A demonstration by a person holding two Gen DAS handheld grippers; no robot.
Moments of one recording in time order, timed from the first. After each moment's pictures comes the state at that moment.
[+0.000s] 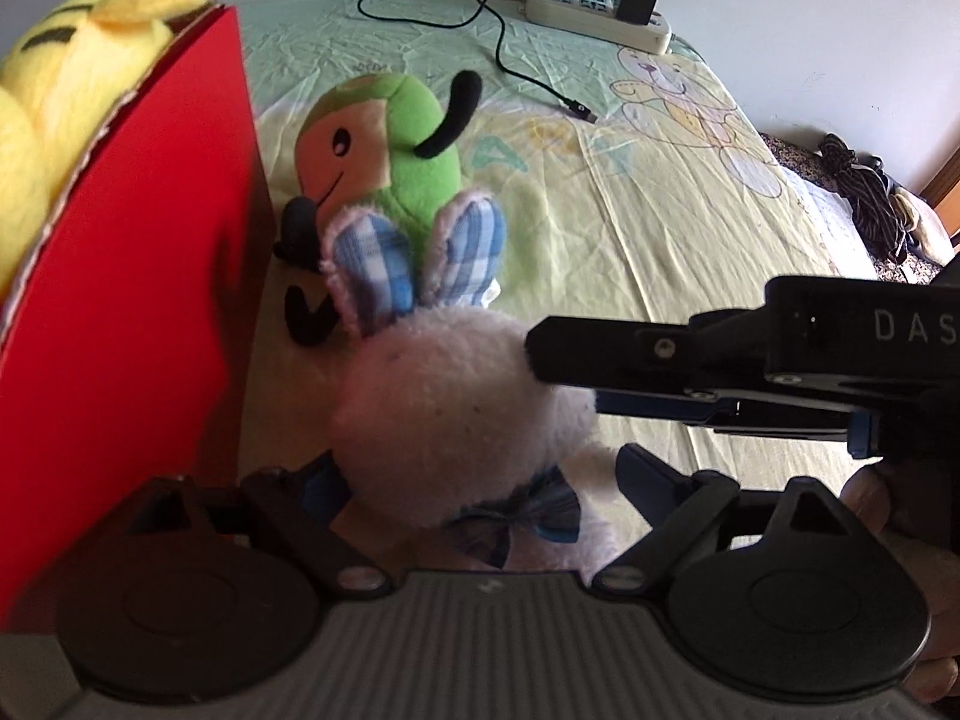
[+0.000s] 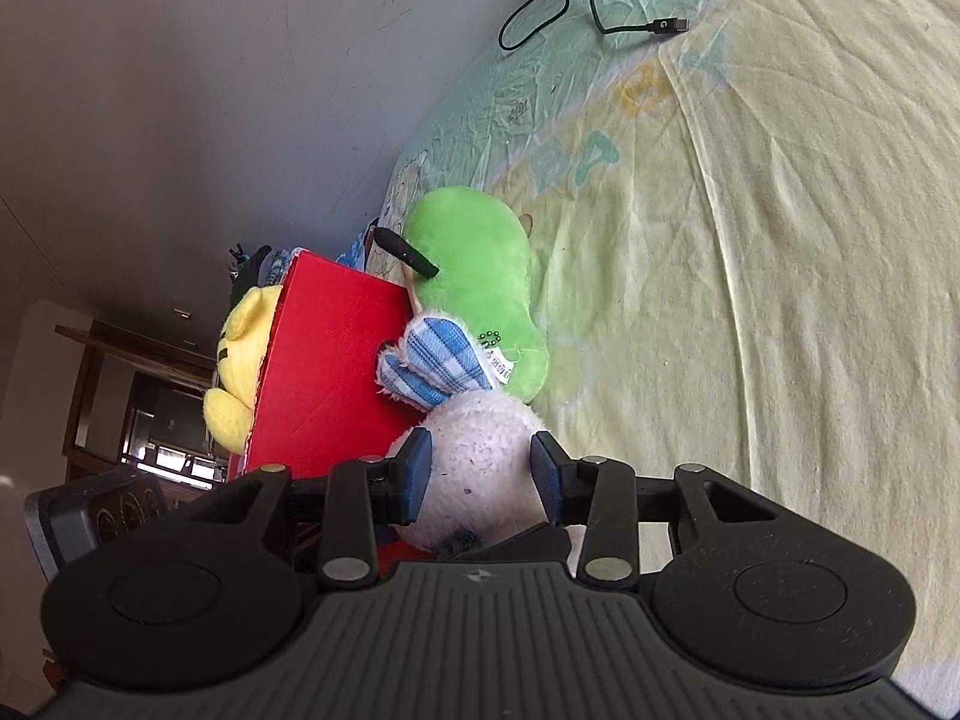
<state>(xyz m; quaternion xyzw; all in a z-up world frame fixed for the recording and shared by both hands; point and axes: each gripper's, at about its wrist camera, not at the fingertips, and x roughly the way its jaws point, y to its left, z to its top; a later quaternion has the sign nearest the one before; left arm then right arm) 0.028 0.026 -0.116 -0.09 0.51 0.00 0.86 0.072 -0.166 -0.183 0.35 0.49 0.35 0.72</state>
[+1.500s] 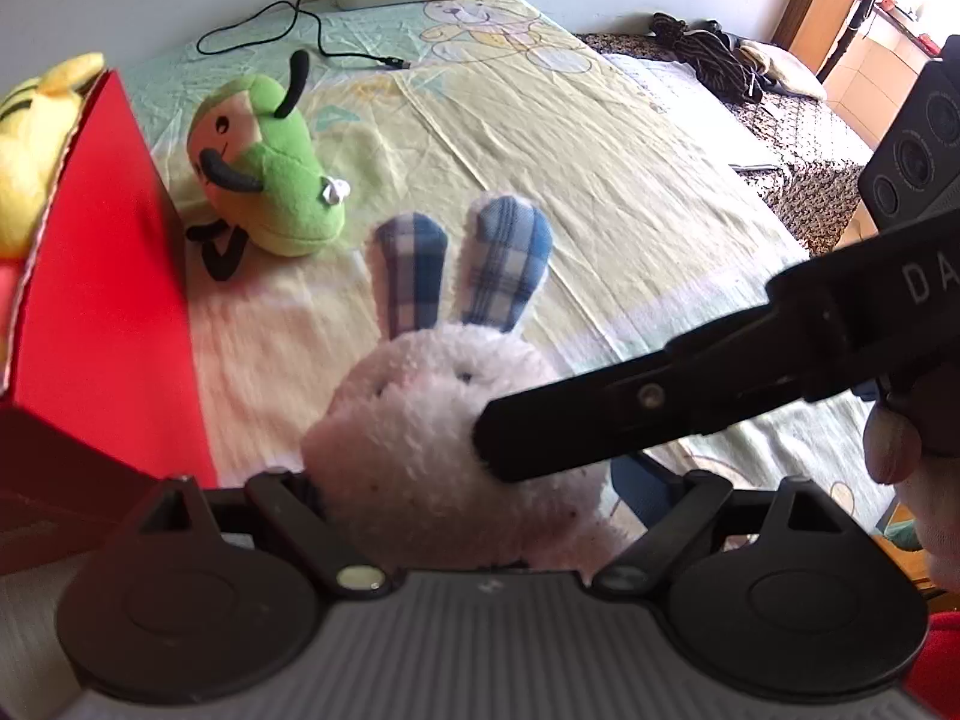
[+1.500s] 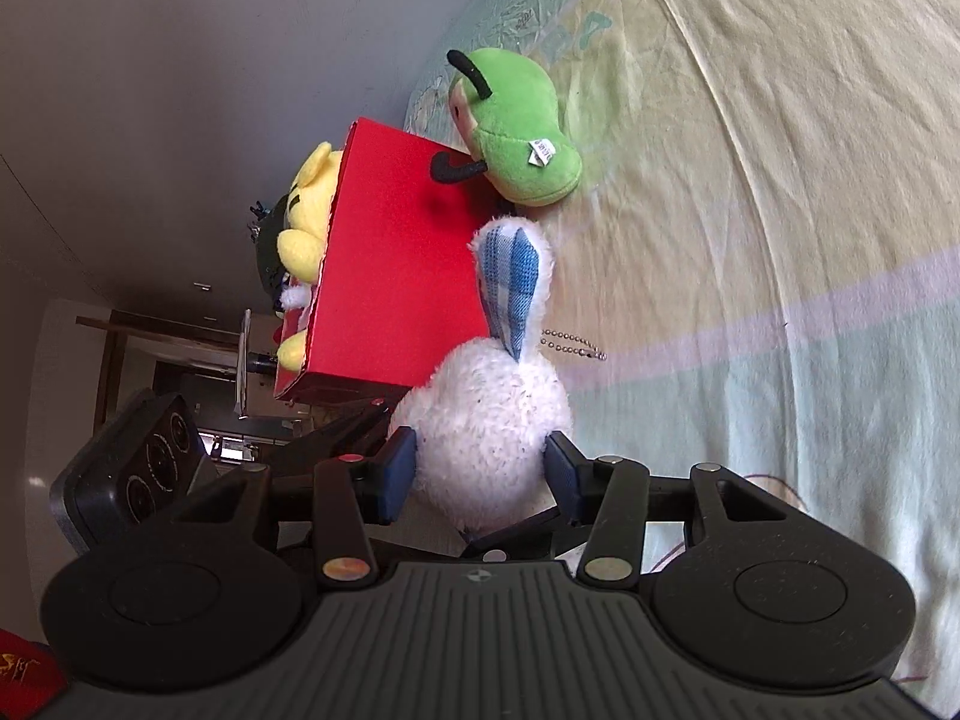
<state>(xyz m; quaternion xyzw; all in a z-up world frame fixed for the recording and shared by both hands) -0.051 0.007 -0.095 0.04 0.51 -0.16 0.84 -0.033 -0.176 -0.163 0.37 0.53 0.35 0.68</state>
